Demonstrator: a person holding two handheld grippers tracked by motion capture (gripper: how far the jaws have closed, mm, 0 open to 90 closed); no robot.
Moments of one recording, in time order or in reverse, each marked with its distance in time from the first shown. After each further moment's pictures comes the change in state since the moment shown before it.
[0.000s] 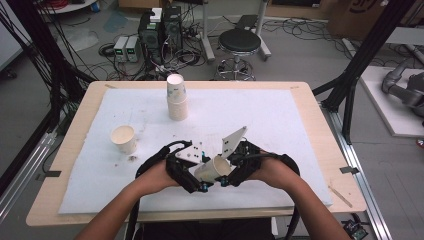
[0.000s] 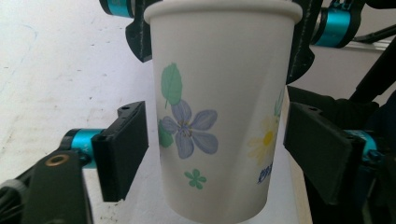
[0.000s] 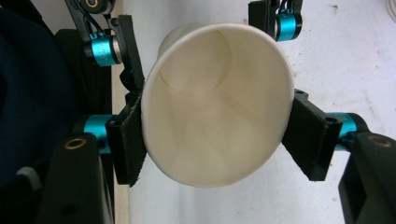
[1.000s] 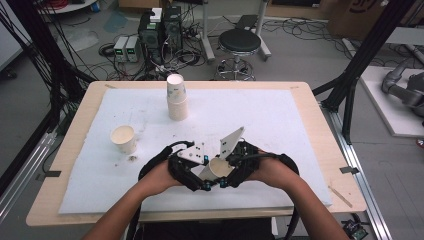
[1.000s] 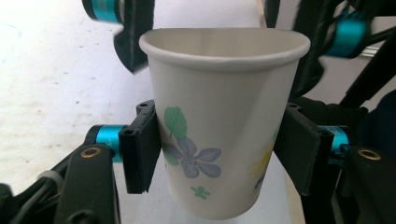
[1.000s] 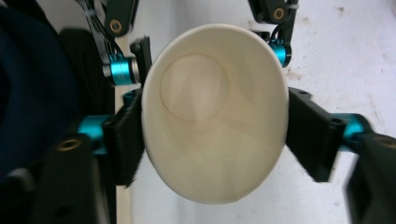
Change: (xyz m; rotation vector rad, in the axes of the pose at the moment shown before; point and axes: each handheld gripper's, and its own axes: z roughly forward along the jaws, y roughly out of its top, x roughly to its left) left arm 0.001 -0.001 0.006 -0.020 -0.026 -0.018; right arm 0.001 0.004 0.001 0.011 0.010 -0.014
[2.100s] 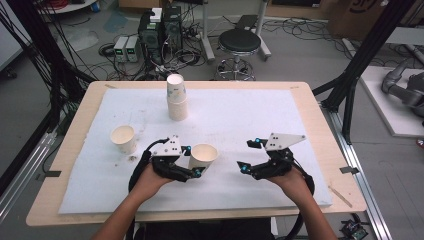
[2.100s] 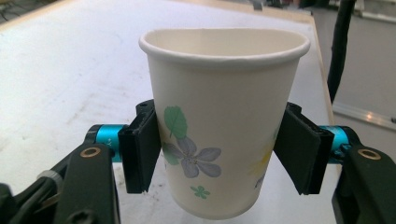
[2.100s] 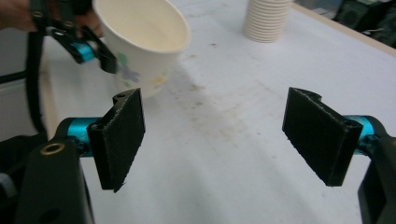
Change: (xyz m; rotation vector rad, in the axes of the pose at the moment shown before) left arm 0.010 -0.047 -0.022 -0.250 0.222 -0.163; right arm 0.002 -0.097 -0.025 -0.442 -0.285 0.360
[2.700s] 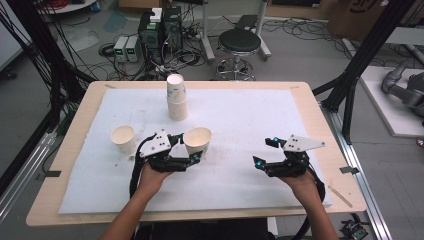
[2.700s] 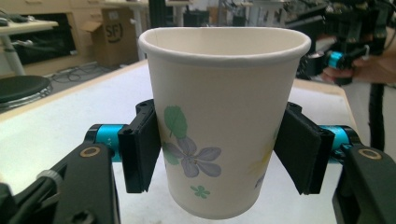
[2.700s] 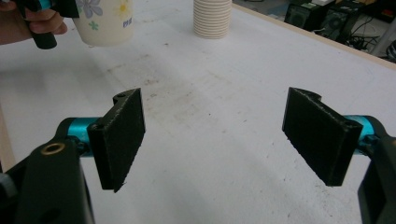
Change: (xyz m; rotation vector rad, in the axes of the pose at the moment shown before) left arm 0.008 -0.001 -0.008 -0.283 0.146 -0.023; right arm -0.016 -0.028 -0.025 -0.059 -0.147 0.074
